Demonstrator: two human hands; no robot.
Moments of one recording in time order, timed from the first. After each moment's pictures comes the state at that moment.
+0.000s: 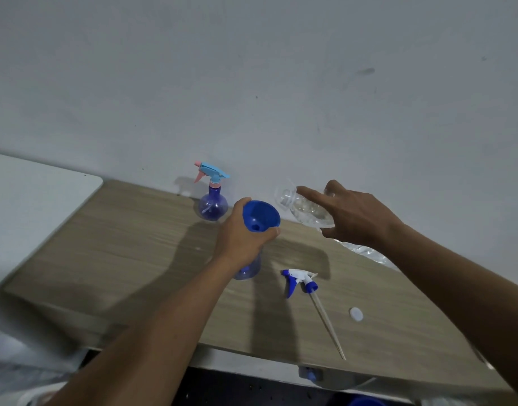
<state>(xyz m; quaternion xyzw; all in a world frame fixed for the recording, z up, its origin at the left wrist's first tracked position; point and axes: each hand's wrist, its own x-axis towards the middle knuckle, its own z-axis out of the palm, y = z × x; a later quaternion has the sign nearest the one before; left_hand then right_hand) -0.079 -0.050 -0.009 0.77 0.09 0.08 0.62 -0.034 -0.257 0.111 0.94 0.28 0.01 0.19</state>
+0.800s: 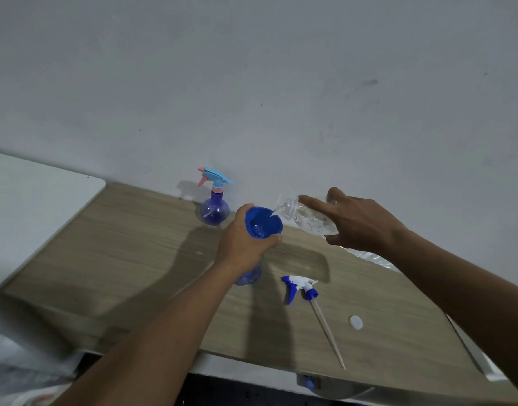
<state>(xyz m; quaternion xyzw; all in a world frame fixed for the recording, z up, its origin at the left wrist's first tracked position) -0.078 -0.047 -0.010 0.78 0.08 0.08 0.62 -0.024 -0.261 0.109 0.92 0.32 0.02 0.20</state>
